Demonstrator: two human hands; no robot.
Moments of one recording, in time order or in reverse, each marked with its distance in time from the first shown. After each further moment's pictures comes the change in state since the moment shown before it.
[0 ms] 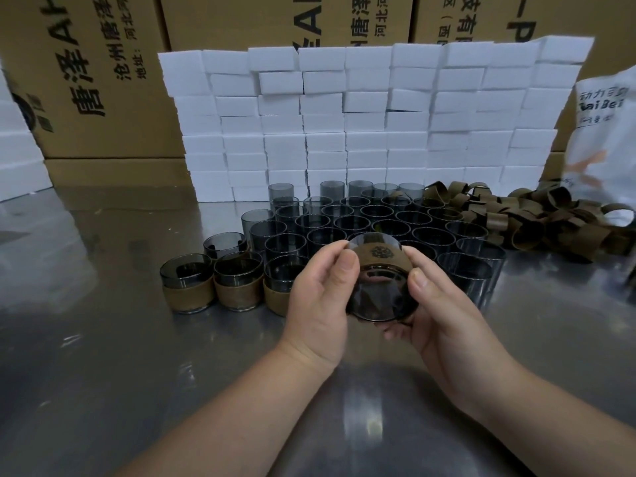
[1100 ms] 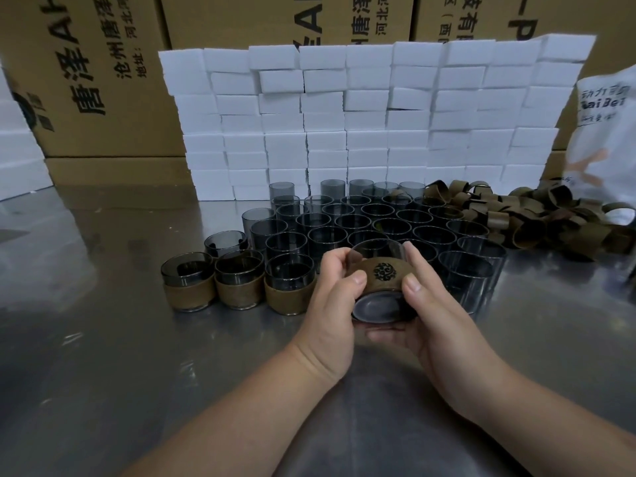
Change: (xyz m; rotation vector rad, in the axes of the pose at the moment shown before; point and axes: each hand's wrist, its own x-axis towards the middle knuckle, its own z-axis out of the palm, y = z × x) left_hand -0.006 -0.001 0.006 -0.051 -0.085 -0.179; right_hand 0.001 0.008 0.005 -0.001 0.092 0.051
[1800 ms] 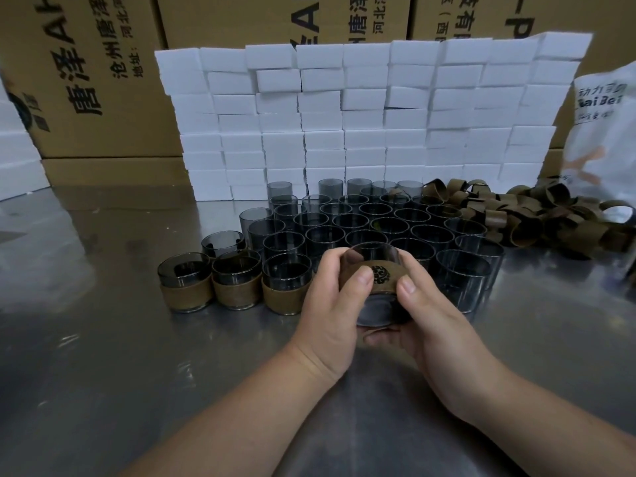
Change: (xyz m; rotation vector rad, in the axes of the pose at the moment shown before) left_hand 0.000 0.000 -0.001 0.154 0.013 0.072; right_hand -0.002 -0.002 0.001 -0.040 -0.114 -0.038
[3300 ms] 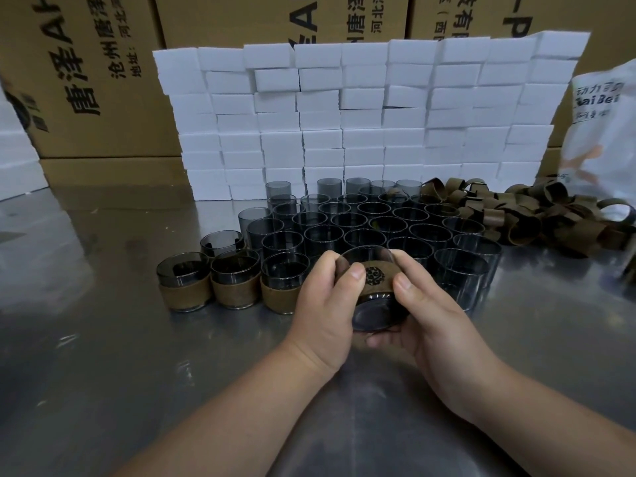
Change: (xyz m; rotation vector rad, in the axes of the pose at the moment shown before) left_hand 0.003 0.000 -0.001 0.046 0.102 -0.001; right_hand -0.001 -0.004 0.001 0.037 0.023 0.043
